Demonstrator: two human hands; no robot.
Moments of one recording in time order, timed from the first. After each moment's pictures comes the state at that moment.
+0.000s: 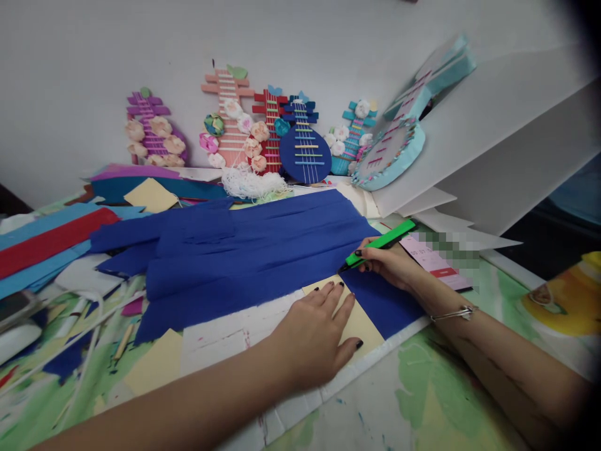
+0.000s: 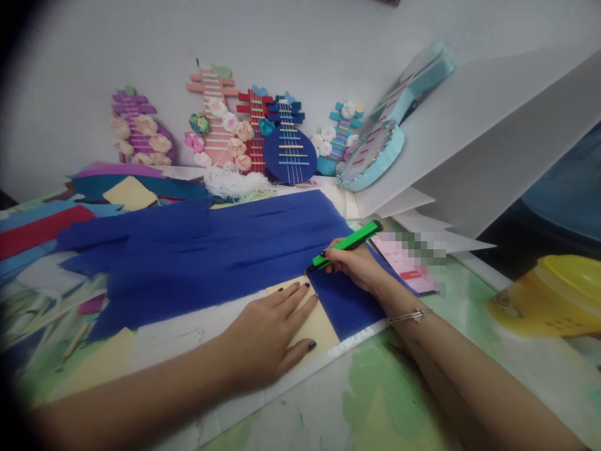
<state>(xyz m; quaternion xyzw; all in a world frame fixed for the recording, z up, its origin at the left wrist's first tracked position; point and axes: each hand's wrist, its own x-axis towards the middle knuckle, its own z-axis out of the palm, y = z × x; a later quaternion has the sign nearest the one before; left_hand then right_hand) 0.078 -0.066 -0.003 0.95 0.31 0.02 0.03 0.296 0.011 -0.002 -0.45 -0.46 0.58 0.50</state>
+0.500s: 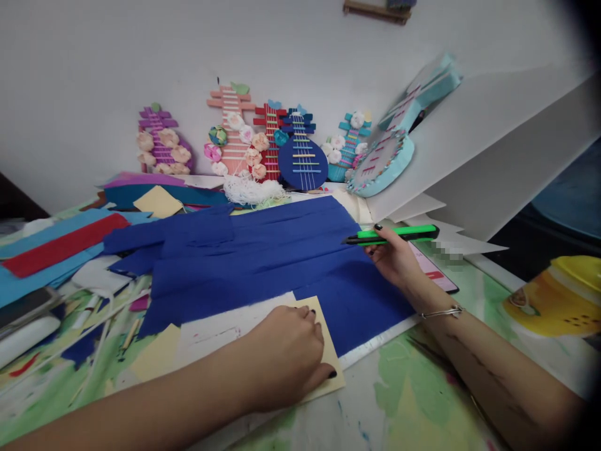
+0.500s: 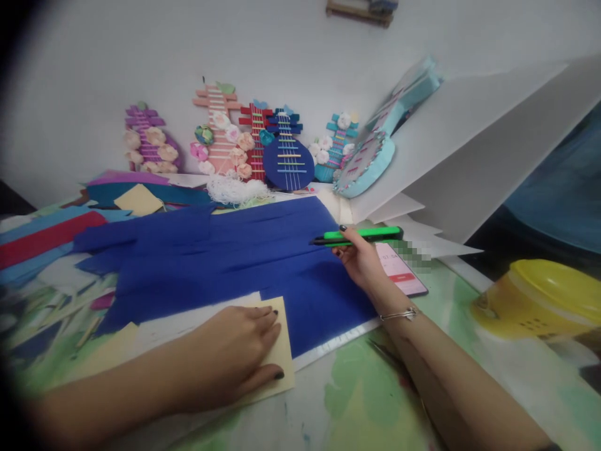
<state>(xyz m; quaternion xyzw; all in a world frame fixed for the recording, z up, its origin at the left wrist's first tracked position) 0.066 -0.092 0.053 0.96 0.25 -0.10 -0.01 0.307 0.013 0.016 -0.38 -0.39 0.51 0.67</state>
